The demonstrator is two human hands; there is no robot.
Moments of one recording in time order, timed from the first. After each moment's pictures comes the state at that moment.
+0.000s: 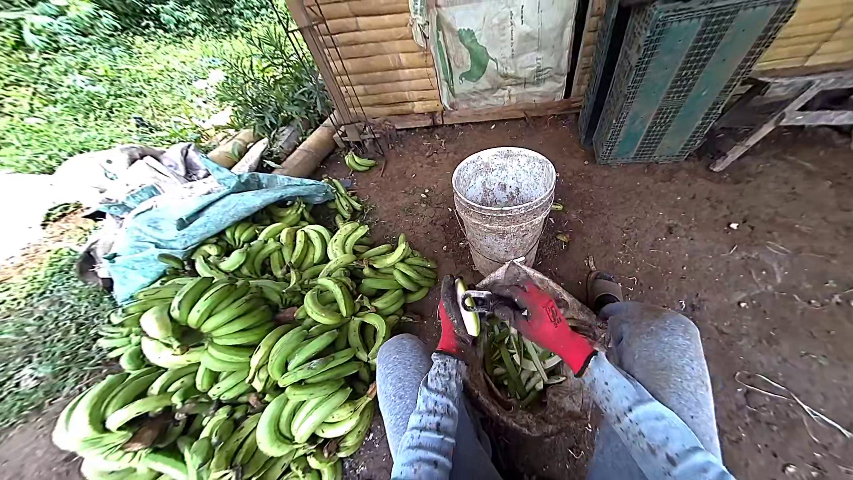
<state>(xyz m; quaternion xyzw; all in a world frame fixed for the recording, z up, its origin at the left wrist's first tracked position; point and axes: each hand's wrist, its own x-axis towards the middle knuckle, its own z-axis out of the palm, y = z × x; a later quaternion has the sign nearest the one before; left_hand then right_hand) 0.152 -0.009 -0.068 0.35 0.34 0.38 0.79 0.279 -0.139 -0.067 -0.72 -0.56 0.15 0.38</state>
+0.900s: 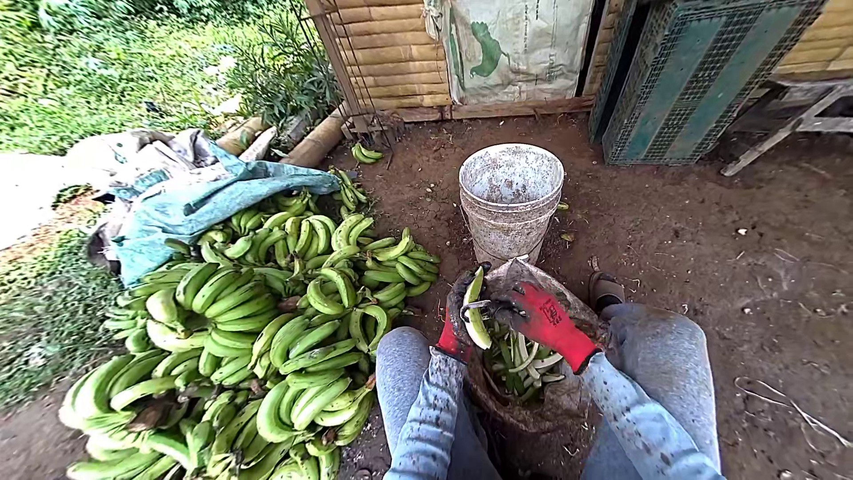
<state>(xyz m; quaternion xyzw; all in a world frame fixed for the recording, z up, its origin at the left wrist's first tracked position) 0.144 -0.018 -0.070 0.37 0.22 0.33 0.84 0.280 -0.140 -0.053 -0.72 -0.61 0.18 0.28</state>
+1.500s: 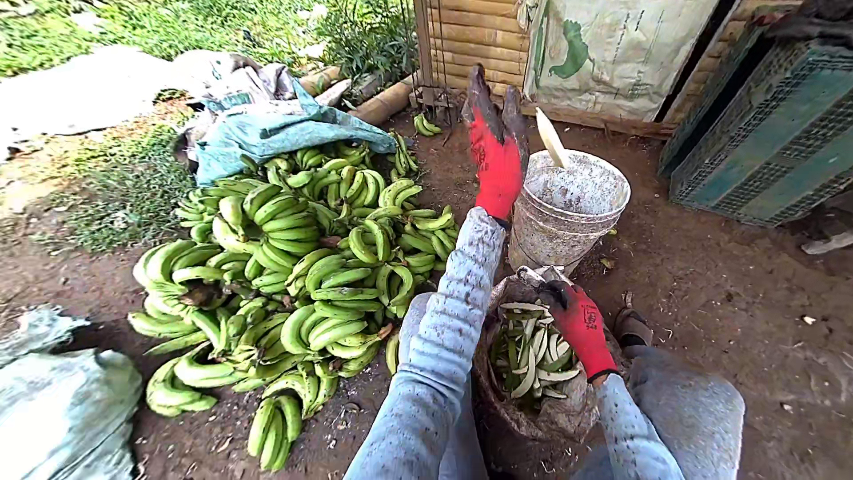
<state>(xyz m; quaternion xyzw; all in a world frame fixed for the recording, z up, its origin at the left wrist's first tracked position) 0.226 0.081 0.128 0.65 0.25 0.66 0.29 0.294 -0.120 -0.071 -0.84 -0.45 0.17 0.26</state>
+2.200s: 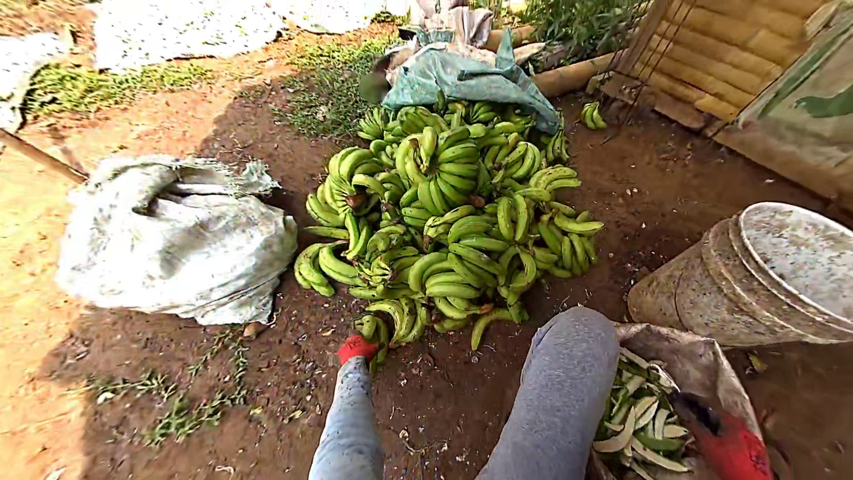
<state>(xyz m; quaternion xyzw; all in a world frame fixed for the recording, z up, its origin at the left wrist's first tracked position) -0.390 -0.030 -0.243 0.35 0.89 -0.05 0.27 0.280 -0.139 -0.120 -0.78 -0.54 0.26 0.17</state>
